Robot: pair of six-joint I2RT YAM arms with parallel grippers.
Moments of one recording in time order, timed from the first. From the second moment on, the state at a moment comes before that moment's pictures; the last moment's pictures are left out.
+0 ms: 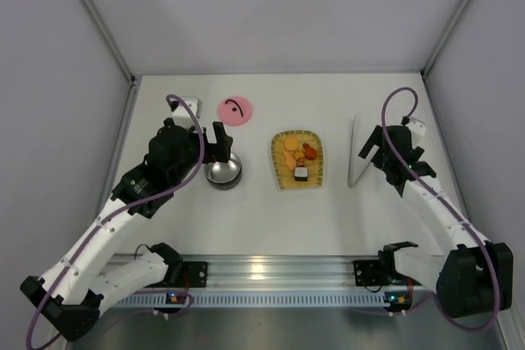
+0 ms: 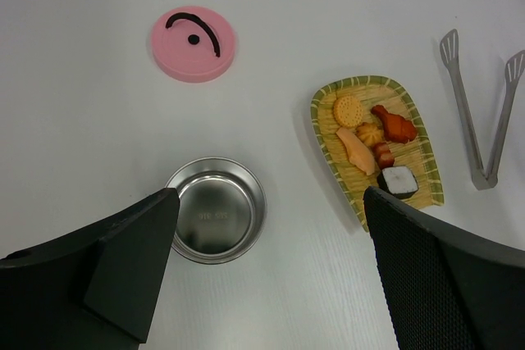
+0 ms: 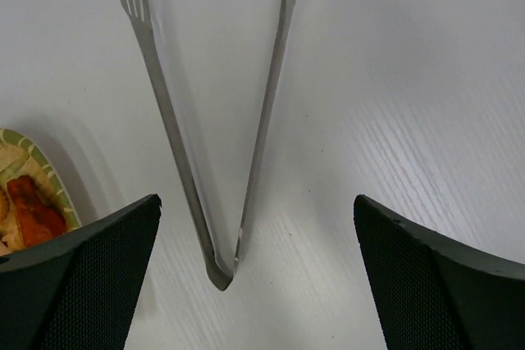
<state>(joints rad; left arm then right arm) -0.61 0.89 1.03 -0.47 -0.28 -0.30 0.12 1.07 0.71 -0.37 0.32 0.54</state>
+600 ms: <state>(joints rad) -0.61 0.90 1.03 -0.48 -0.27 -0.29 0.31 1.43 0.79 -0.31 0.51 0.64</state>
